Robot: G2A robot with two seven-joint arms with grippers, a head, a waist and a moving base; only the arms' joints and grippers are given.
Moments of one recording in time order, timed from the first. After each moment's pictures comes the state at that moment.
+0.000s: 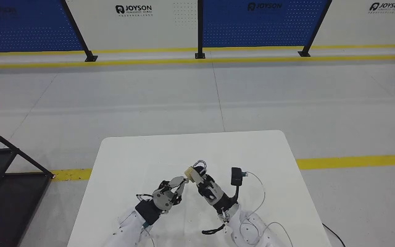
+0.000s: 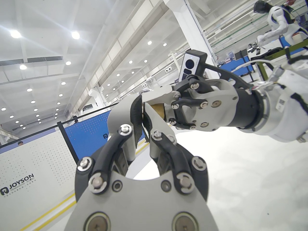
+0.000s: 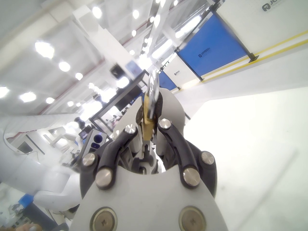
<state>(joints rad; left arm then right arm) 1.57 -1.21 -1.10 -1.30 1.76 -0.11 1.29 -1.60 -1.38 0.97 -1.49 -0.63 -0.72 -0.25</state>
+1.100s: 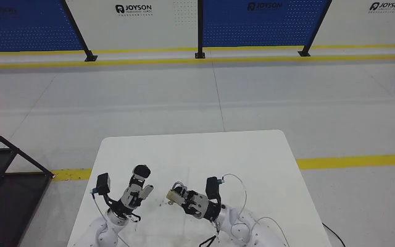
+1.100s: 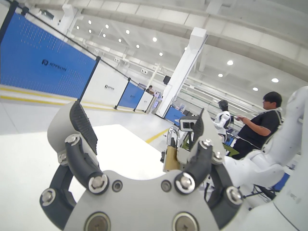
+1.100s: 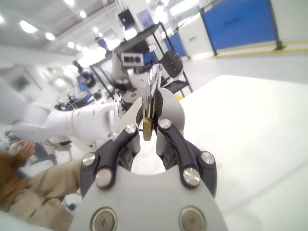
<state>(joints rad) 1.77 -1.09 -1.36 -1.45 0.79 -1.01 0.55 -1.47 -1.39 0.87 -1.32 -0.88 -0.83 -0.16</state>
